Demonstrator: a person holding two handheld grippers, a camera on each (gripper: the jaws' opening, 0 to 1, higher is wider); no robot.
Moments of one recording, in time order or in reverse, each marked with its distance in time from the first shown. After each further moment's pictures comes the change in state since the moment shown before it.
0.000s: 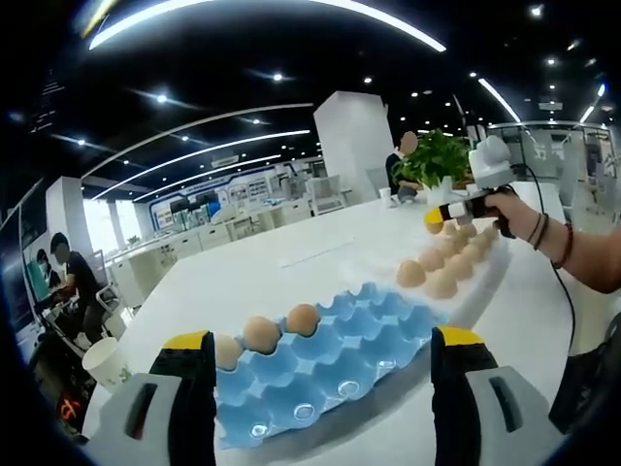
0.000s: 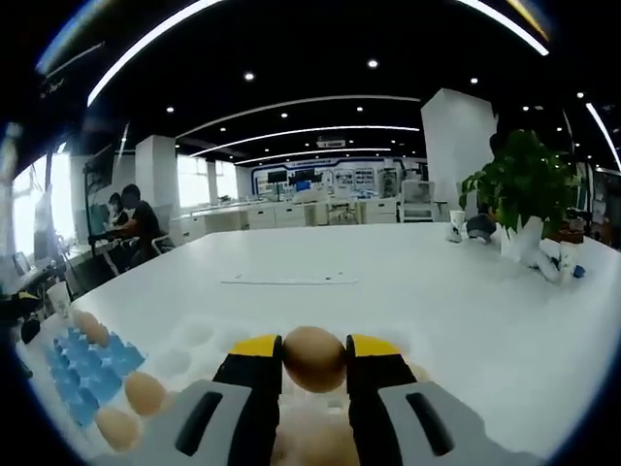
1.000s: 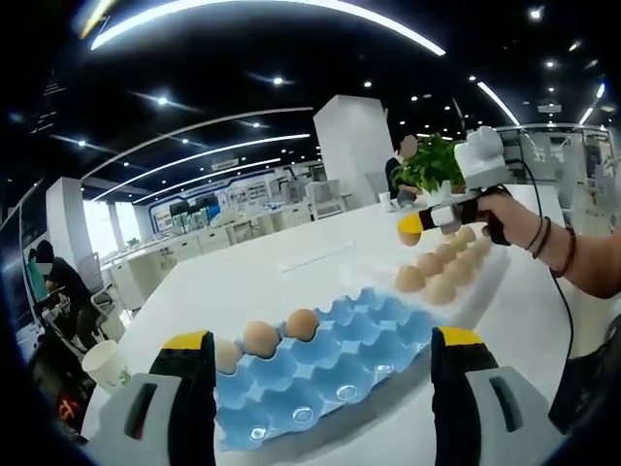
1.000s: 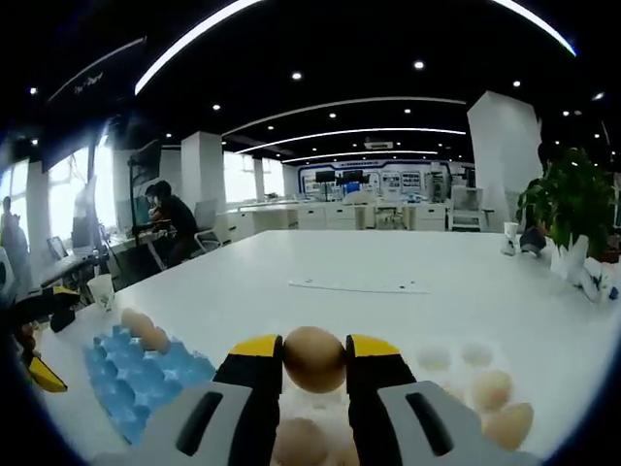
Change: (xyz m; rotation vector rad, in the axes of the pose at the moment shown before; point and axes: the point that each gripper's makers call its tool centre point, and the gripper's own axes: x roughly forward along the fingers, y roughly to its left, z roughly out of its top) left arm -0.004 0.001 0.002 -0.001 -0.016 0.000; right arm 0.003 0.096 0.007 -0.051 -0.001 0.211
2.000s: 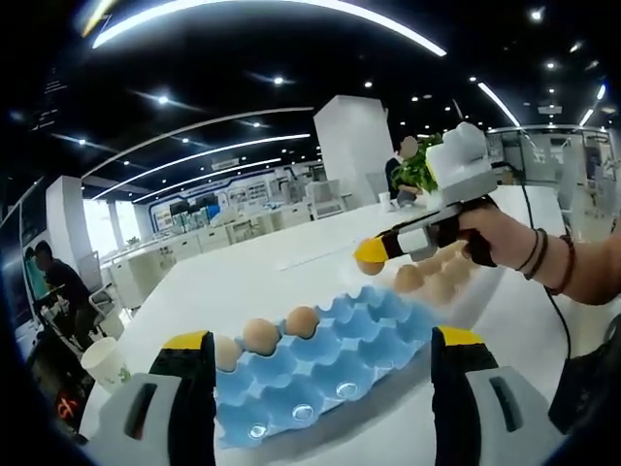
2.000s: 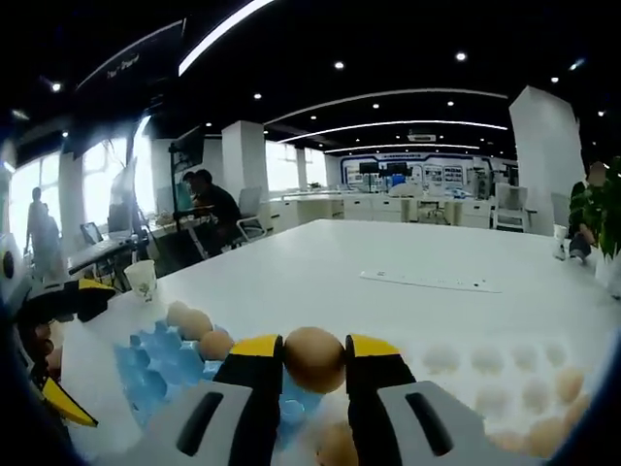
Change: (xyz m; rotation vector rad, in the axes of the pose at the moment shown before) left arm -0.001 0.000 -0.003 -0.006 -0.002 -0.003; right arm 0.031 0.094 -0.010 -0.040 0.046 0.191
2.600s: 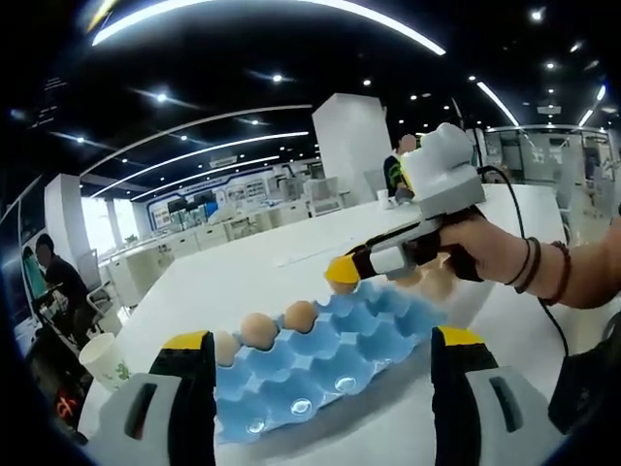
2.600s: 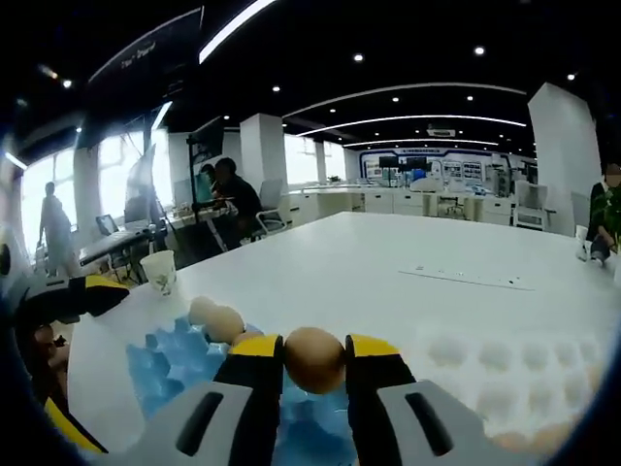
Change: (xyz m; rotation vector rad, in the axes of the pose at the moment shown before) left arm -0.003 -0.005 -0.005 -0.002 0.012 -0.008; right arm 0.023 0.040 -0.011 -0.017 0.025 0.088
